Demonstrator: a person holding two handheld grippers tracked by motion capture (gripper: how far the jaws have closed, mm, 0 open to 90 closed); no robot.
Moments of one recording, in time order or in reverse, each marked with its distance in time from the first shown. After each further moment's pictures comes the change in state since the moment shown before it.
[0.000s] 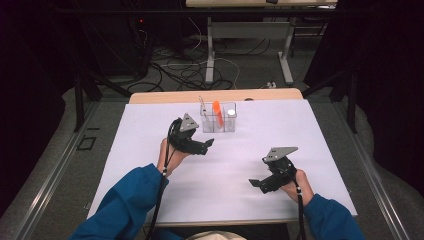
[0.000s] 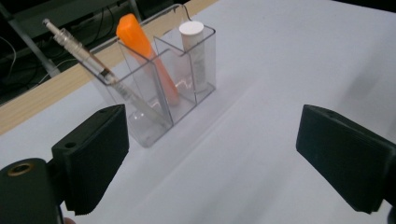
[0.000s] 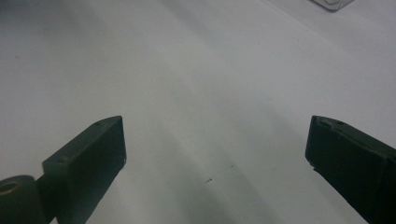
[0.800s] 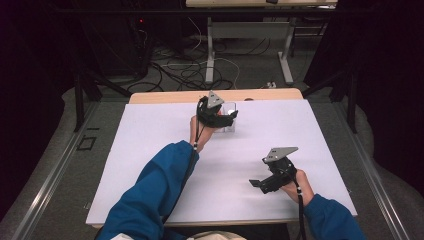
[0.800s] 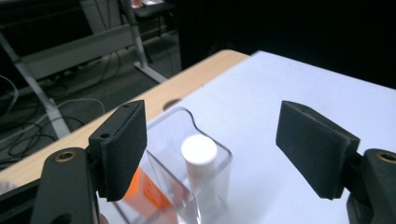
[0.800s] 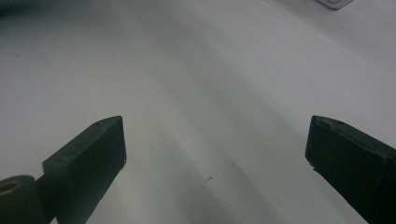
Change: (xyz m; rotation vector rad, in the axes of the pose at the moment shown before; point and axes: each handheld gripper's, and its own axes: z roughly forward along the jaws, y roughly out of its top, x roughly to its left) left arm 0.006 0.067 0.086 -0.167 0.008 -0.034; right arm -0.001 -0.001 0.000 0.003 0.014 -0.005
